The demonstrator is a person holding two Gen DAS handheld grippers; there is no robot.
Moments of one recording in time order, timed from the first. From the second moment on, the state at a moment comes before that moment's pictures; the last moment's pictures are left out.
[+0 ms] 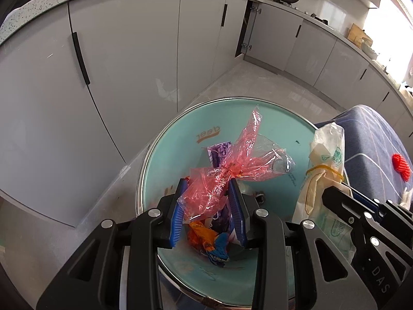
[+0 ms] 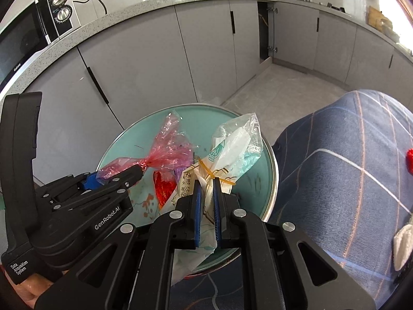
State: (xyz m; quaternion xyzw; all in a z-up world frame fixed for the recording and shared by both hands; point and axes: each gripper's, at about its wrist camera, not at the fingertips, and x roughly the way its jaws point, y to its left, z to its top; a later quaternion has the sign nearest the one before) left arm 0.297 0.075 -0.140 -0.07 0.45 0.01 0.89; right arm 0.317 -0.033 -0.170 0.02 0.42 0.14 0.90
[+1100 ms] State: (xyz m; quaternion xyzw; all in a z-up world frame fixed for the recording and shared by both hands) left arm 0.248 0.059 -0.094 -0.03 0.38 0.05 0.92; right arm 0.237 -0.096 -0.120 0.09 0.31 0.05 0.94
